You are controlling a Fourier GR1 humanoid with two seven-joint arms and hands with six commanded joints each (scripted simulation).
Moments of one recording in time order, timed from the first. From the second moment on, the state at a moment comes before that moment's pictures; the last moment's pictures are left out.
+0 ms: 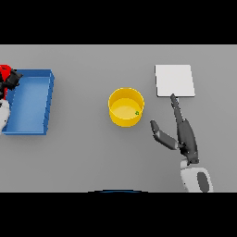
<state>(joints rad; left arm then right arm) -0.55 0.62 -0.23 -1.07 -0.04 0.39 0.54 0.07 -0.04 0.17 -1.64 0.32 -0.08 -0.17</state>
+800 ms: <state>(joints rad) -0.48 0.70 -0.37 -1.13 -0.06 0.28 0.53 0.08 -0.04 0.16 -1.67 0.31 -0.09 -0.16</state>
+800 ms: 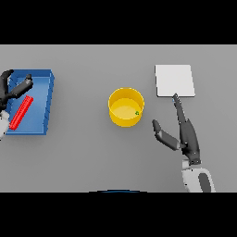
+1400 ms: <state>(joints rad) -0.49 0.68 -0.37 -1.12 -0.06 0.31 0.46 -0.19 -0.30 0.32 -1.60 0.57 0.15 -0.05</state>
